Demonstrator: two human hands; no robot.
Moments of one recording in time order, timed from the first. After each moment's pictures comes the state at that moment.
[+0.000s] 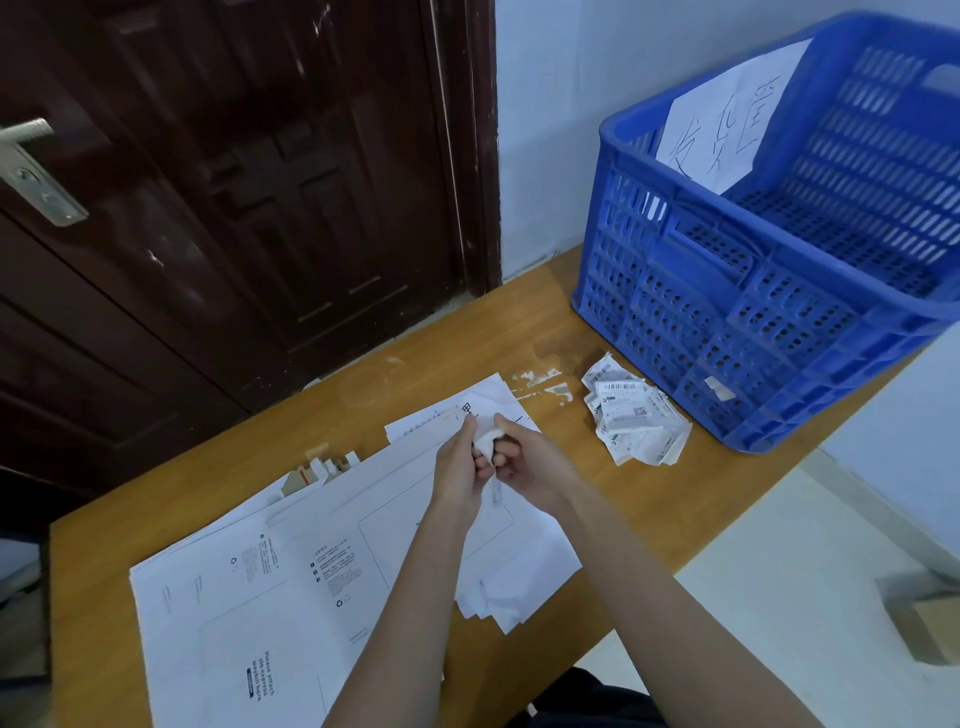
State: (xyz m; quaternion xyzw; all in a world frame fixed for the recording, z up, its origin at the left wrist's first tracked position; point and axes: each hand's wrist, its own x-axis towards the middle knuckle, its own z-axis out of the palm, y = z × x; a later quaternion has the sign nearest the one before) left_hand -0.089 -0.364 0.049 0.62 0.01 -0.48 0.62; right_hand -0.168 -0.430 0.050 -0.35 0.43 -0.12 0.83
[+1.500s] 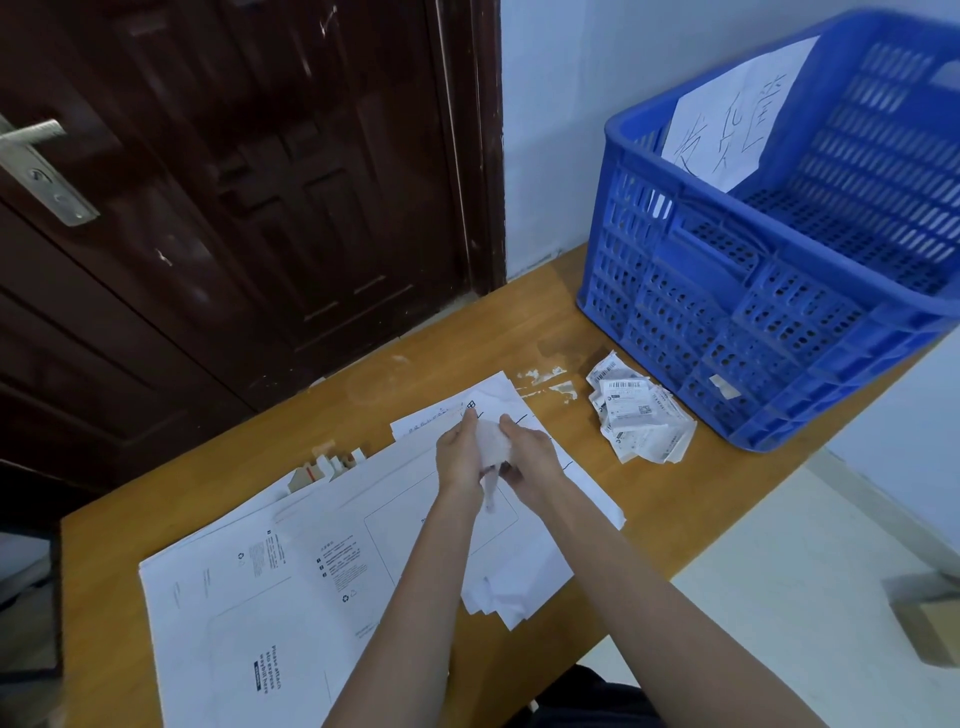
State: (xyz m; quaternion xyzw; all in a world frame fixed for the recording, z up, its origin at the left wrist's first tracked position) left_hand -0.088 -0.374 0.064 0.71 0.06 -0.42 0.56; right_hand -0.151 -0.418 0.049 -0.30 0.51 -0.19 0.79
